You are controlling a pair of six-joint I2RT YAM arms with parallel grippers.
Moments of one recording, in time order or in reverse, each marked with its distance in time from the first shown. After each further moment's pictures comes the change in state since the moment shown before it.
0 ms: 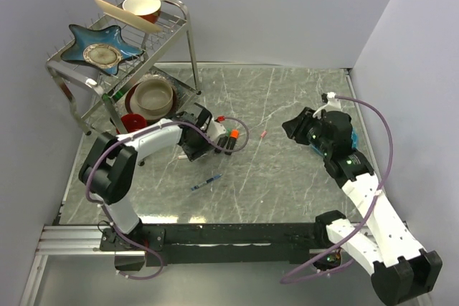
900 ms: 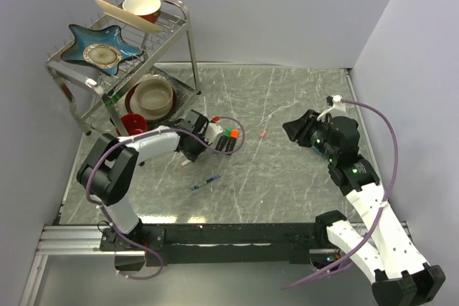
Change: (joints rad) left arm 0.012 -0.013 -0.129 0.182 0.061 -0.186; right arm 0.000 -0.087 -0.010 -0.005 -0.035 0.012
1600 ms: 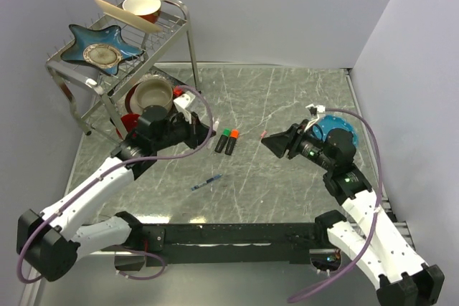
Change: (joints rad) left arm -0.001 -0.636 -0.145 0.351 0.339 -0.516; right arm 0.053 -0.073 -0.175 0.282 -0.371 -0.003
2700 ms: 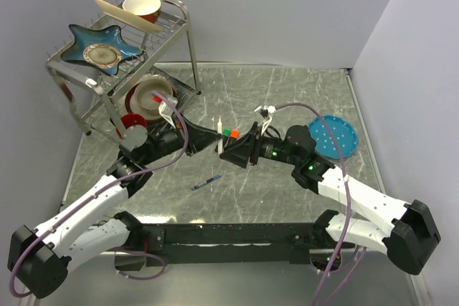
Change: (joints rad) left arm -0.028 -0.167 -0.214 0.510 0.141 -0.530; right arm 0.400 0.351 0.031 0.437 -0.059 0.092
